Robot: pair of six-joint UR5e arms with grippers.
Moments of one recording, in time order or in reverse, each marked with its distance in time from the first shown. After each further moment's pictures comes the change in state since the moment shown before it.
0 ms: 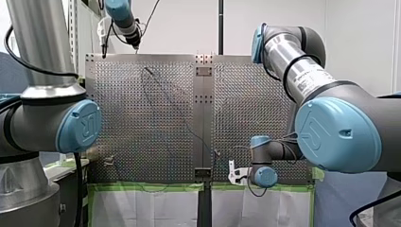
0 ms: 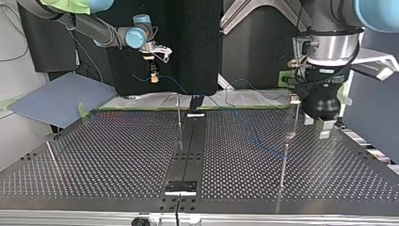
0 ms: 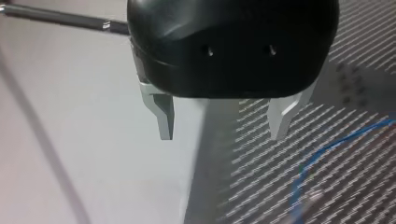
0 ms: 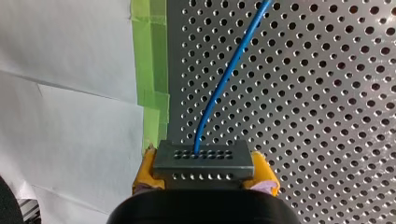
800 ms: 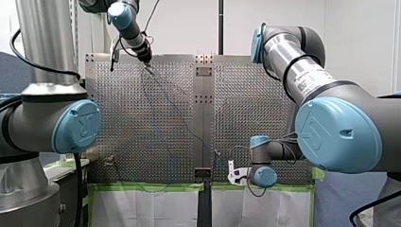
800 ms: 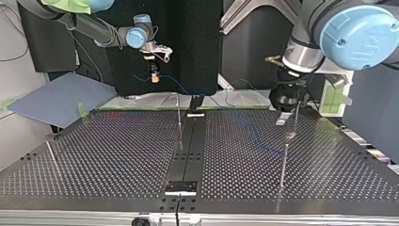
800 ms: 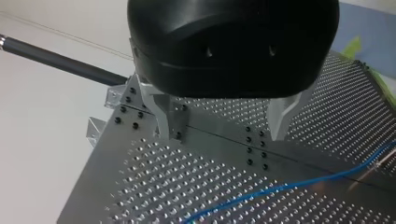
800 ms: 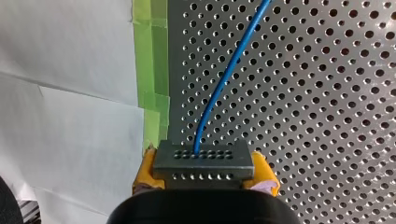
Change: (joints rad) left arm -0.025 -0.093 -0.010 -0.100 0.162 0.010; right arm 0.004 0.000 -0.001 0.002 0.000 -0.002
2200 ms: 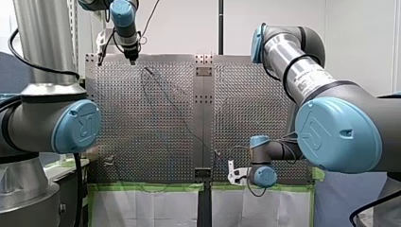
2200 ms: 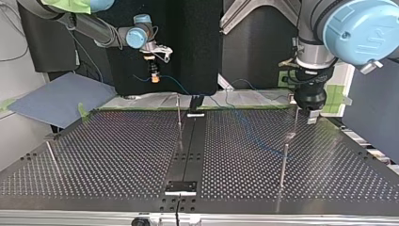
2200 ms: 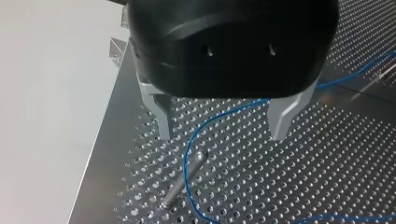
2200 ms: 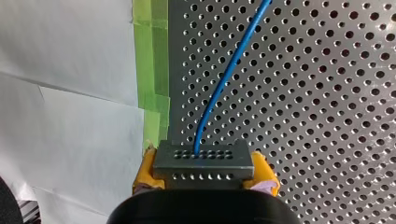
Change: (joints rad) left arm -0.003 0.021 -0.001 -0.012 -0.286 -0.003; right arm 0.000 0.000 -0.001 0.004 -0.002 -0.003
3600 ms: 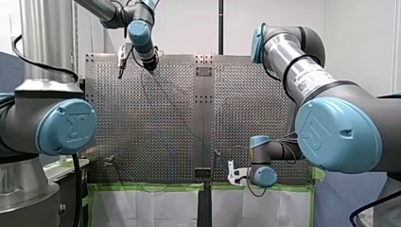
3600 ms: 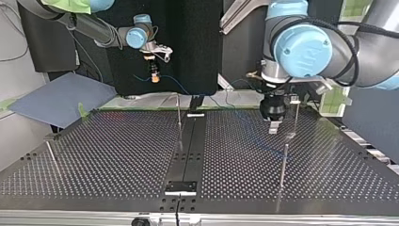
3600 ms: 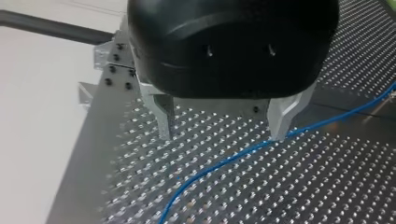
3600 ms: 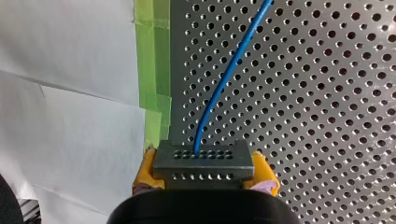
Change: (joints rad) left arm -0.142 -0.144 -0.002 0.224 -0.022 0.064; right arm 0.000 0.000 0.000 0.003 0.000 -0.006
